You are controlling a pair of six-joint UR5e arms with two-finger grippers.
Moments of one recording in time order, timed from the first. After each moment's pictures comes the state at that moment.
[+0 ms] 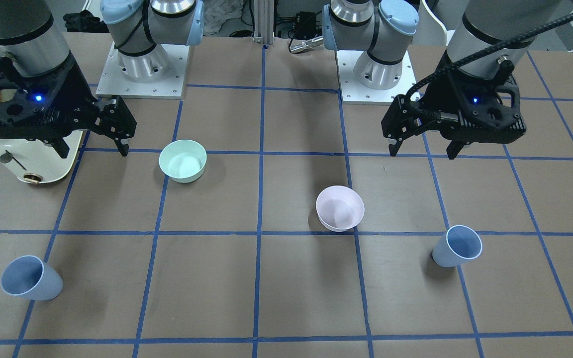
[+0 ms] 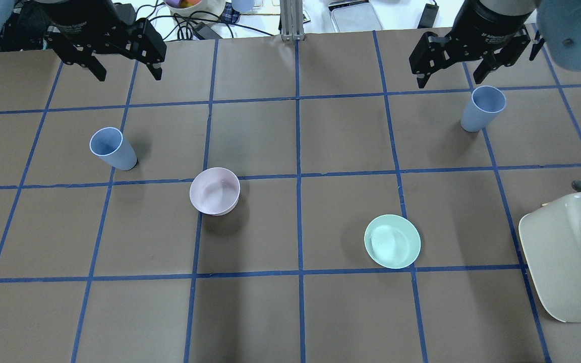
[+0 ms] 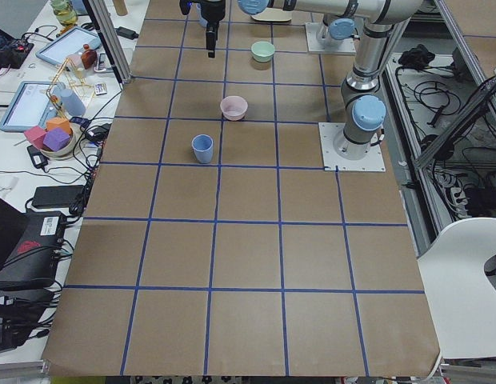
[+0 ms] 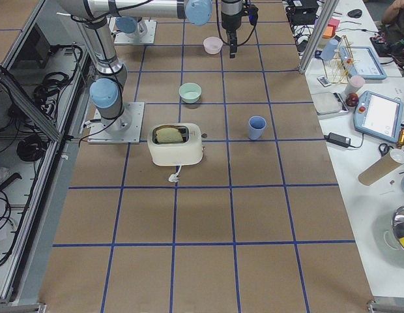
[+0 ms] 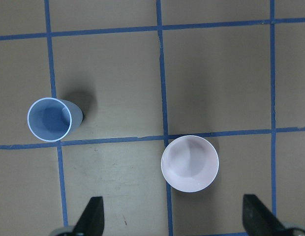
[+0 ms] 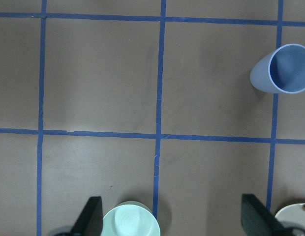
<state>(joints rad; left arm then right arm) -1.55 -1.69 -1.37 -1.58 1.57 0.06 1.53 -1.51 1.52 -1.68 -1.55 -0.08</state>
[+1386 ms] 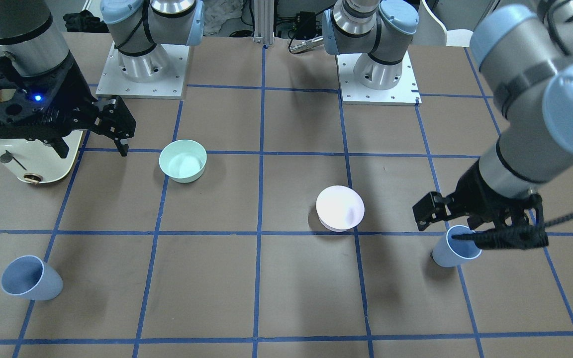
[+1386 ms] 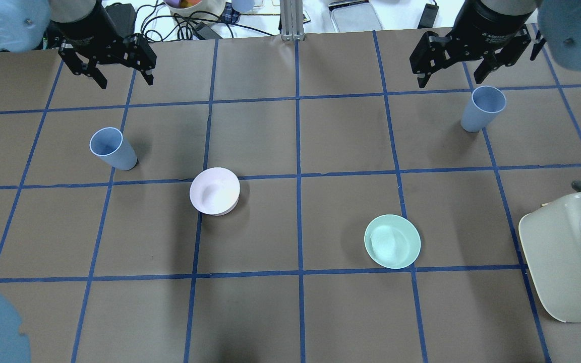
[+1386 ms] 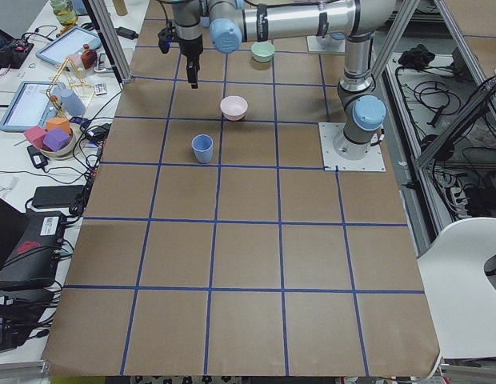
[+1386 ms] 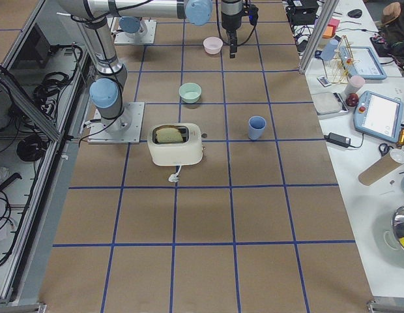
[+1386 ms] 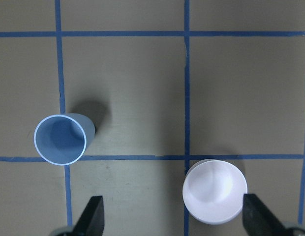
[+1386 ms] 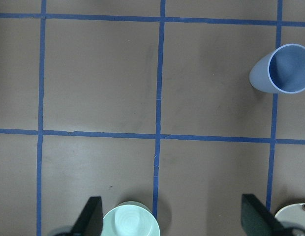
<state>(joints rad) -1.43 -1.93 -1.36 -1.44 1.57 0.11 1.53 -1.51 1.52 -1.68 -1.55 -0.08</state>
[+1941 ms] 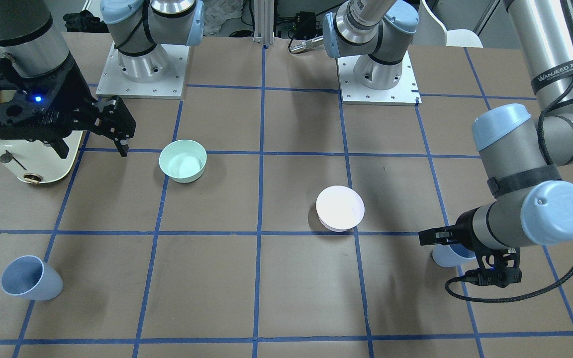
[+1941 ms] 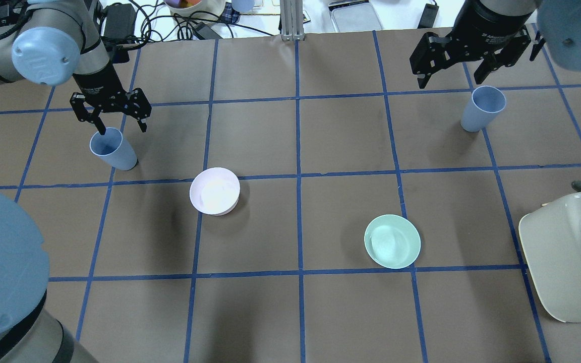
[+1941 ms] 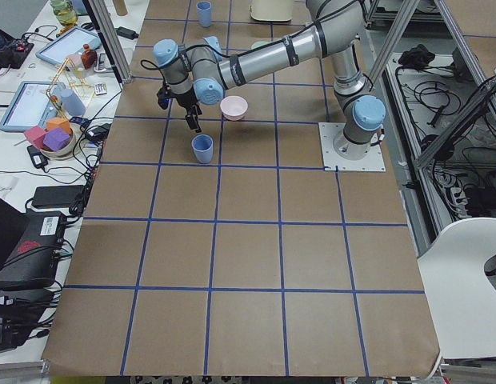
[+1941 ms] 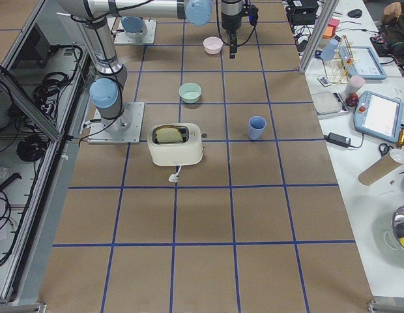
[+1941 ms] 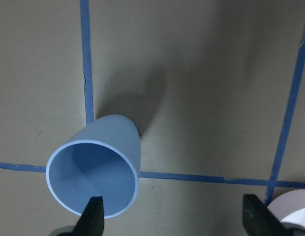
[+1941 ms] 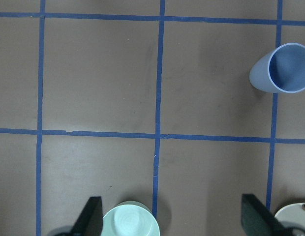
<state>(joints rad) -1.36 -2.06 -1.43 -1.46 1.66 0.12 1.53 -1.51 1.52 -1.68 -1.55 -0.08</state>
